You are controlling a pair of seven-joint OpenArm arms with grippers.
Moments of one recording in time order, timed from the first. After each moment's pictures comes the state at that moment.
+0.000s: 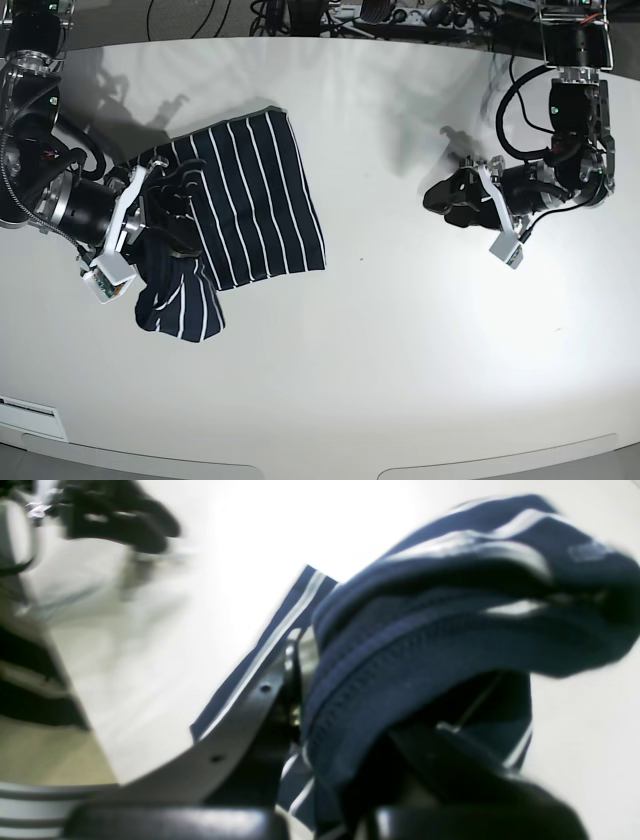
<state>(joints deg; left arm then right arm) -0.2 -27.0 -7.3 89.6 -61.2 -39.1 68.2 0.5 27.7 9.5 116.1 66.1 32.6 -71.6</state>
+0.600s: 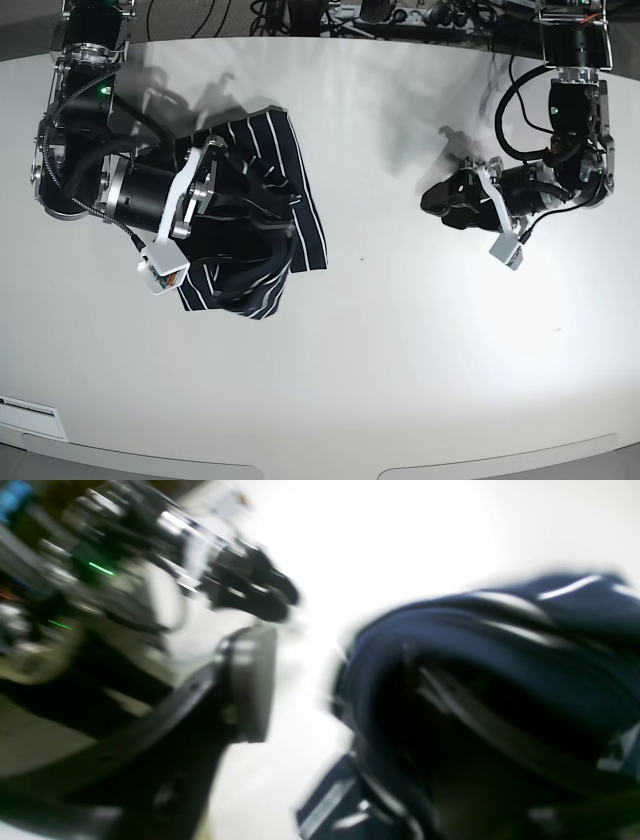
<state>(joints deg) -0.2 -26.9 -7.3 89.6 -62.7 -39.1 68.0 0.3 14.3 6.2 116.0 75.7 34.4 -73.8</state>
